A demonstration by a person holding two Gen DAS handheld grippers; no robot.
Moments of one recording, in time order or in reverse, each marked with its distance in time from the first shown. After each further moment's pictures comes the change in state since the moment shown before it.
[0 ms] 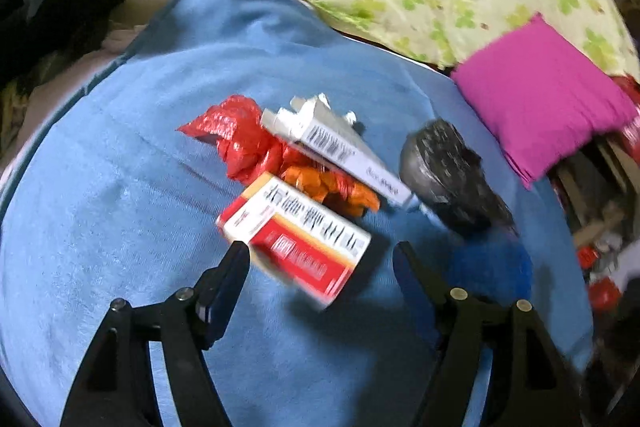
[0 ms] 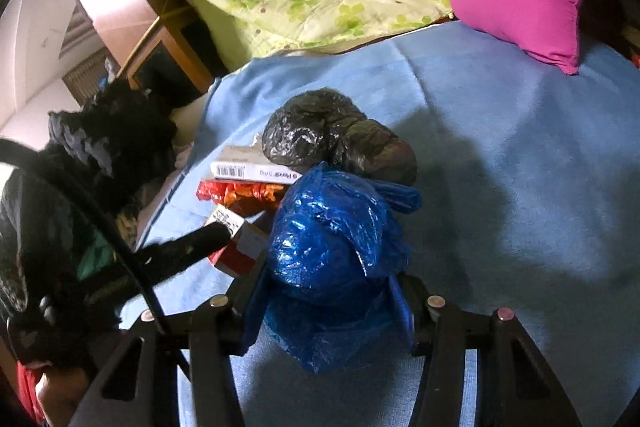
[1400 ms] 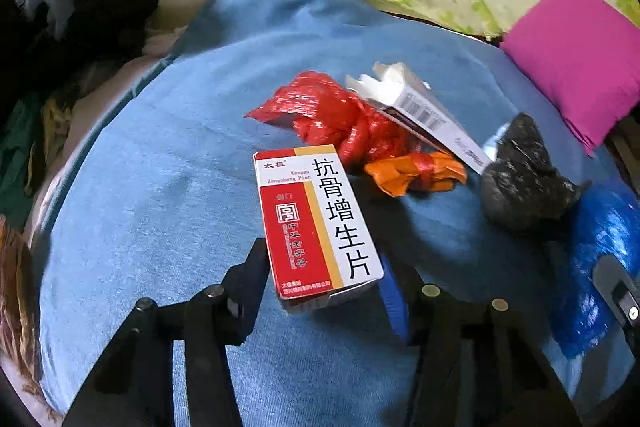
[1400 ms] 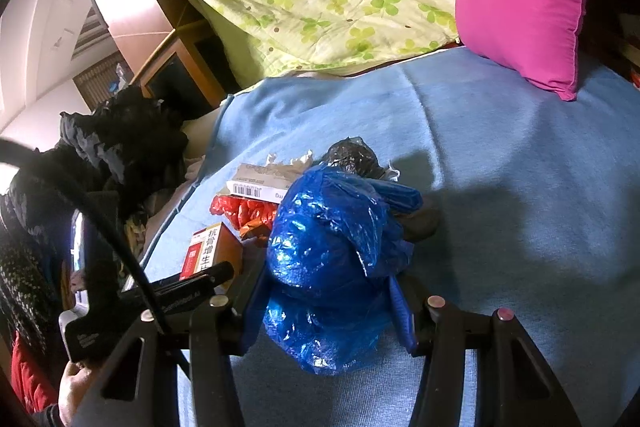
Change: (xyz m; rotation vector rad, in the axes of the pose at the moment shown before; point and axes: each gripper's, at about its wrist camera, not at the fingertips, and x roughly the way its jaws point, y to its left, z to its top) left arm 0.002 0.030 -0.022 0.105 0.031 0.190; right arm -0.013 0.006 0.001 -0.058 -0.046 0.013
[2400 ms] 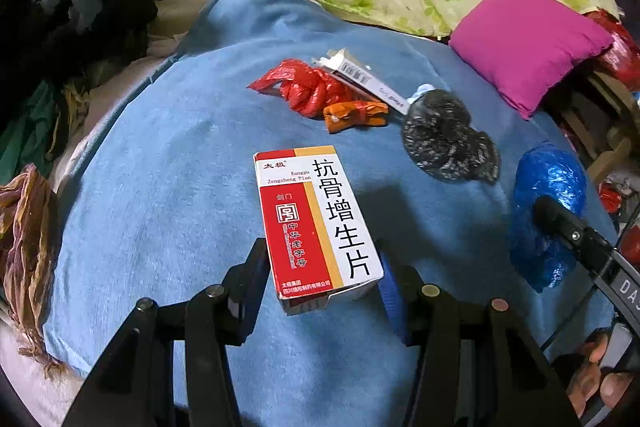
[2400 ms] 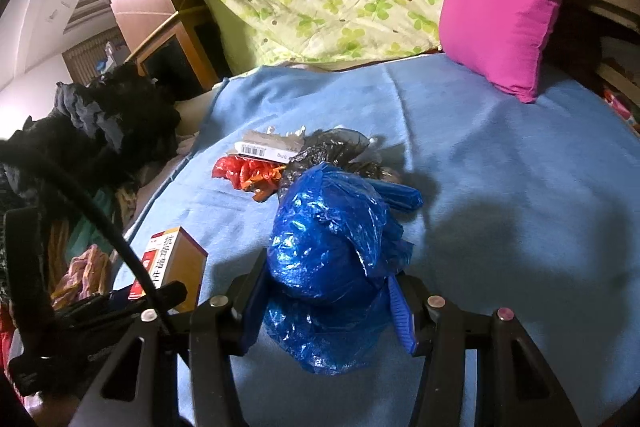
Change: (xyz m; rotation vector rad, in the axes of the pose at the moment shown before) left arm -0.092 0.006 -0.077 0.042 -0.044 -0.106; right arm -0.075 0.022 -0.040 -0.057 0.004 -0.105
